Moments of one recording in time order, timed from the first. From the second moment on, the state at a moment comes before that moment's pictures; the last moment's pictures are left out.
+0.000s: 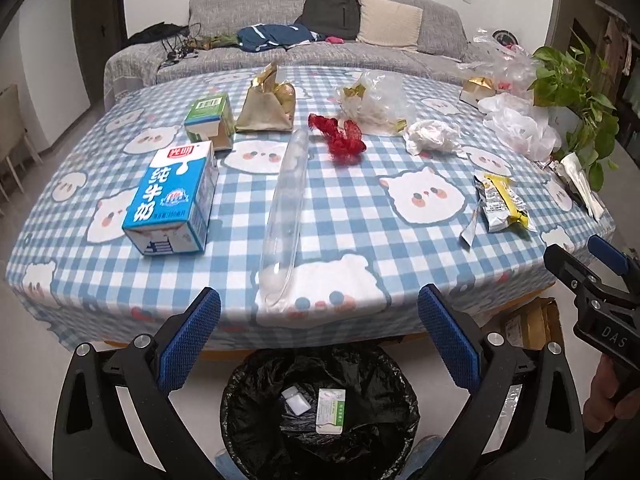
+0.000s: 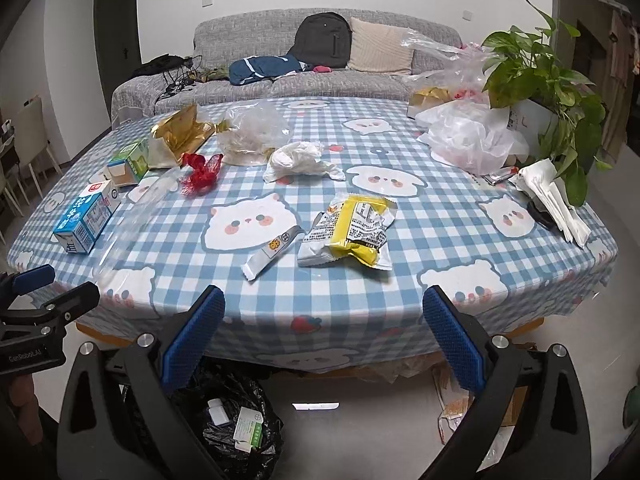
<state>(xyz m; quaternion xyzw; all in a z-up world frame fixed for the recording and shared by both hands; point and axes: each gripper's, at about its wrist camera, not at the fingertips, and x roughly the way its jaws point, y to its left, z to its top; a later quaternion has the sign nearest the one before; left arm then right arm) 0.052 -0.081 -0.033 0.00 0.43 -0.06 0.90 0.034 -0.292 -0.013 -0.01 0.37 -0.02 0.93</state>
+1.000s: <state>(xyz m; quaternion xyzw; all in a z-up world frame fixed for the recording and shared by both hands) 0.196 -0.075 -0.067 -0.01 0.49 -0.04 0.87 0.156 -0.319 -0.054 0.02 0.46 -0.05 0.88</state>
